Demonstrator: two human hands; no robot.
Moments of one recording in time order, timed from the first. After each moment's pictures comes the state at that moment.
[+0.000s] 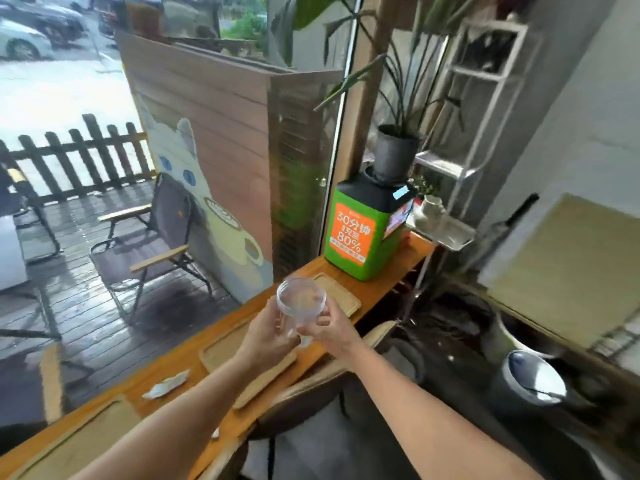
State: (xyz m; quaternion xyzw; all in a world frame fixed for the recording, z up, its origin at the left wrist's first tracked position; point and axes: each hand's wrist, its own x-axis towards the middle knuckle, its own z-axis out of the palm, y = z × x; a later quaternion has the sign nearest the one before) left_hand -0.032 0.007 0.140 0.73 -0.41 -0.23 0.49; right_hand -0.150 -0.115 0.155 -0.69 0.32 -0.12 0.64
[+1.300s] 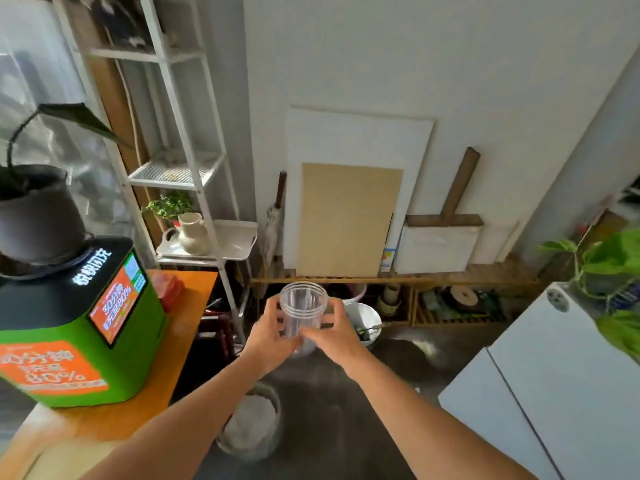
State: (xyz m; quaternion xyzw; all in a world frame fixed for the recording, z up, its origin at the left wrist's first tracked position) left_hand -0.289 -0.456 0.149 0.57 -0.64 -0.39 0.33; right_hand -0.449 -0.449 0.159 -0.51 0.62 -0.34 0.48
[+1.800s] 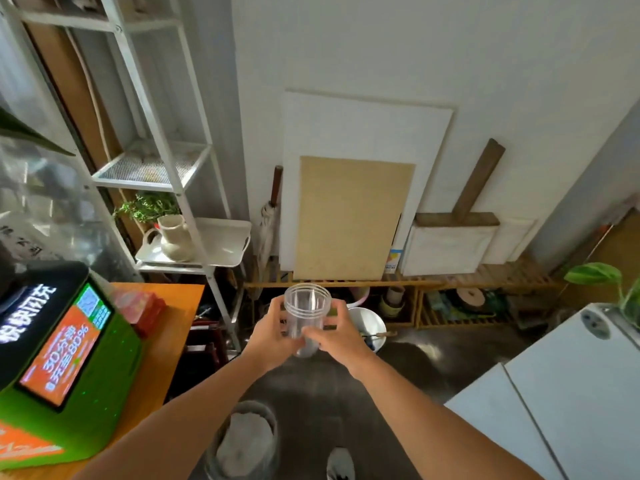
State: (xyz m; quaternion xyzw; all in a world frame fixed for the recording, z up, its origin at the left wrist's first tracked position) left_hand -0.300 -0.587 0.116 0.56 -0.64 -0.43 0.30; right_hand -0.464 -0.575 0.127 -0.47 0.65 -0.32 0.50
